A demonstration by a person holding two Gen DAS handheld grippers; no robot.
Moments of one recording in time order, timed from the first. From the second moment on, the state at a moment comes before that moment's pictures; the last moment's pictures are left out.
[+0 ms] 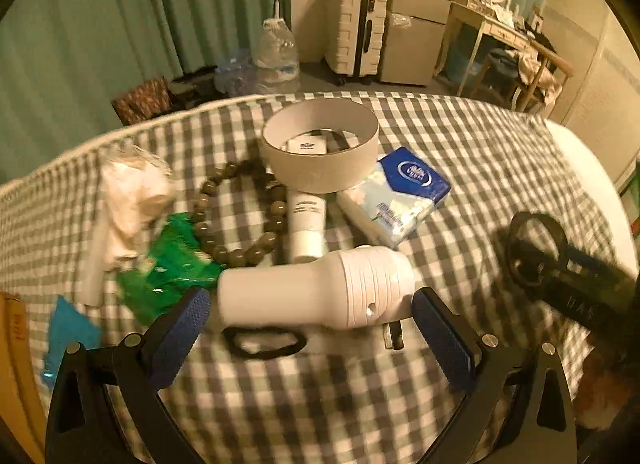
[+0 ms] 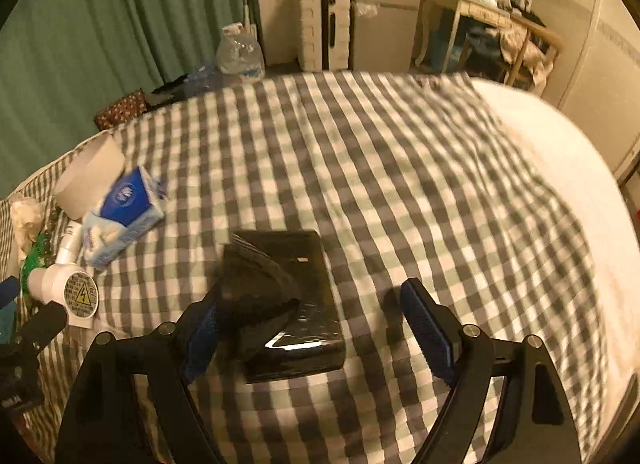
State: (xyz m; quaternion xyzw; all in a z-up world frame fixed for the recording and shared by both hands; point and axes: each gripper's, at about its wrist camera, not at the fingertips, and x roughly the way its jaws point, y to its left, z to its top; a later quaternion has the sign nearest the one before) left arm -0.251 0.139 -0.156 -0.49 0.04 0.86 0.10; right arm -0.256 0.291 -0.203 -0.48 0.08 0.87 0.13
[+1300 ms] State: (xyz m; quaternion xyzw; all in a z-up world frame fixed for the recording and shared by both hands) left arm -0.166 0.077 0.002 -0.40 0.00 0.91 0.11; right arm -0.166 0.236 -0.093 -0.40 0.15 0.90 0.02
